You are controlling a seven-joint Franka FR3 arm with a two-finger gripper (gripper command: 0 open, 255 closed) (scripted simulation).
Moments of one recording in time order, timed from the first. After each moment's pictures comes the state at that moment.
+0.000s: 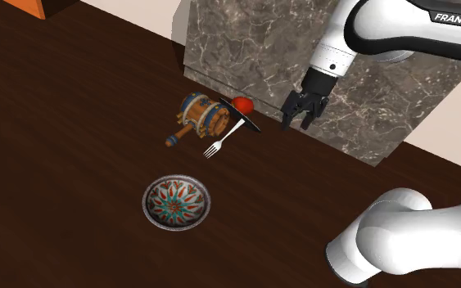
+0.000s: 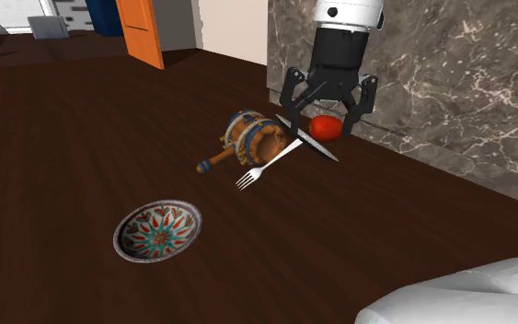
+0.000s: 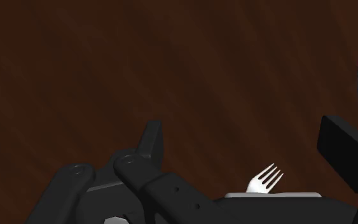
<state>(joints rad) 0.02 -0.74 -0.01 -2.44 0.11 1.65 0.11</state>
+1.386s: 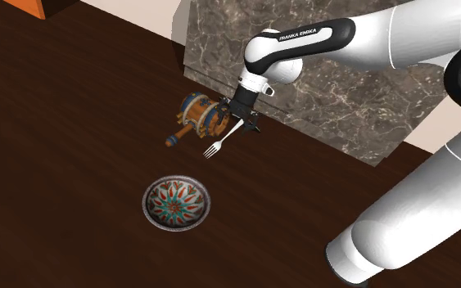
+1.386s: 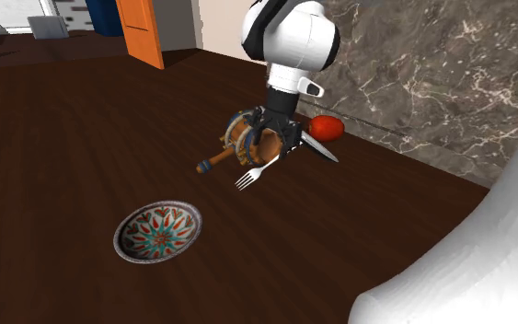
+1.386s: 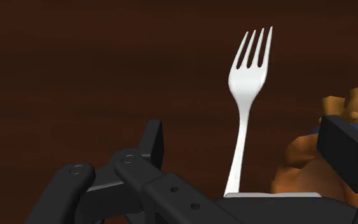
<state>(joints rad) -0.10 -0.02 0.12 -2.15 0.29 2.05 0.89</state>
